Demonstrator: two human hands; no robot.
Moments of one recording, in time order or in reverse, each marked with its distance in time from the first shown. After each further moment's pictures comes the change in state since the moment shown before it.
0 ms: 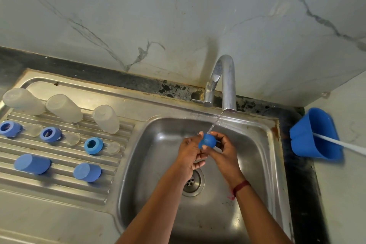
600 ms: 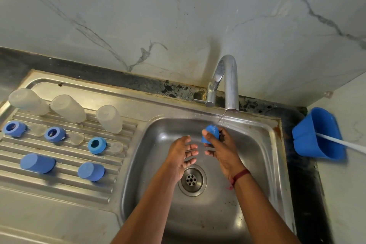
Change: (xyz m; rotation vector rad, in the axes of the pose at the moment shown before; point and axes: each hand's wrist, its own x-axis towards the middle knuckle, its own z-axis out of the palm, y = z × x) left_hand 0.000 0.006 -0.031 -0.069 0.092 0.000; right_hand 0.012 -0.023 0.013 0.214 -0.031 0.196
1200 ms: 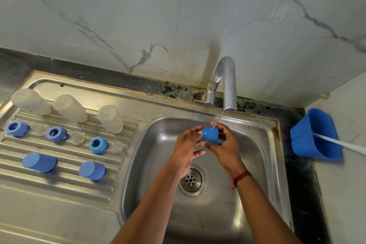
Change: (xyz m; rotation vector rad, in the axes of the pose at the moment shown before) left_hand -0.016 0.009 0.014 -0.028 -0.217 0.206; right_hand -0.002 0.000 -0.010 -0.255 0.034 -0.286
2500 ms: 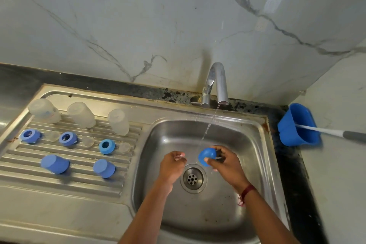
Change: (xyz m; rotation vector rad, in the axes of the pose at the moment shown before) left_hand -0.039 -0.030 -0.055 0.593 0.287 -0.021; right_hand -0.065 0.023 -0.014 -0.173 -0.019 0.154
